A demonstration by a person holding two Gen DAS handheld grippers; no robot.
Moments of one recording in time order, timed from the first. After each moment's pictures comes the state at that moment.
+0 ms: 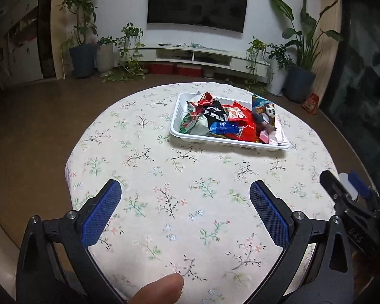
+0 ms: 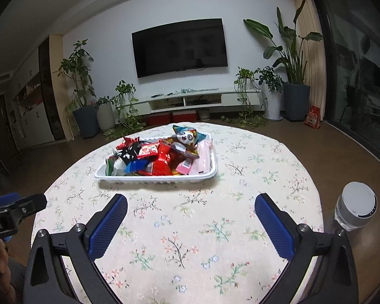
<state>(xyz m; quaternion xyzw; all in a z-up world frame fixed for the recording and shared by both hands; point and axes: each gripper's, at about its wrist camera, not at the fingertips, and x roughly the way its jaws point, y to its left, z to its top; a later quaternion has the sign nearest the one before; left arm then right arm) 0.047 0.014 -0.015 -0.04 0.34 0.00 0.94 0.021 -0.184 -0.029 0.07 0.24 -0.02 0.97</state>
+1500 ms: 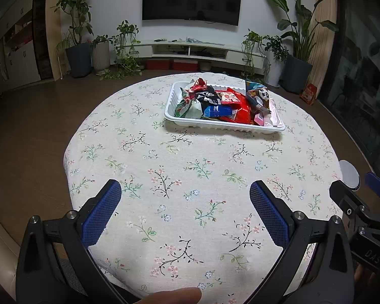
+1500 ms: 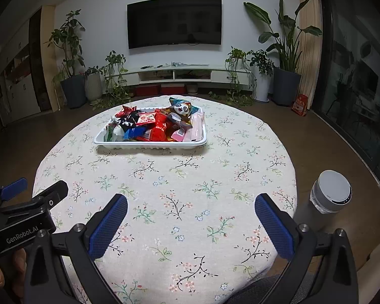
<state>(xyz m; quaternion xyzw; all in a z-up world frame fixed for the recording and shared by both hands) 0.032 0.002 -0.030 -0.02 0.36 -0.01 0.93 -0.018 -0.157 -0.013 0.02 0.32 -0.06 0.95</state>
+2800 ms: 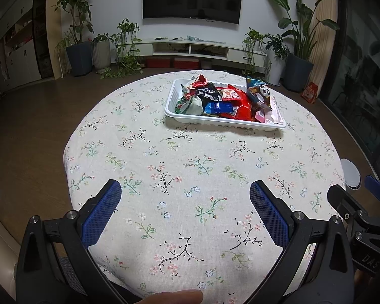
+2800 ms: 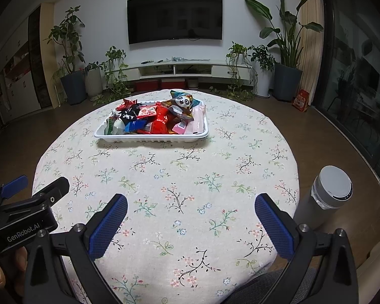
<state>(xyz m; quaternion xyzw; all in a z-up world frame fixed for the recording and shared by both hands) 0.031 0.003 -0.037 -0.02 0.36 -0.01 0.93 -0.020 -0.157 -0.020 0.02 0.33 -0.06 0.94</state>
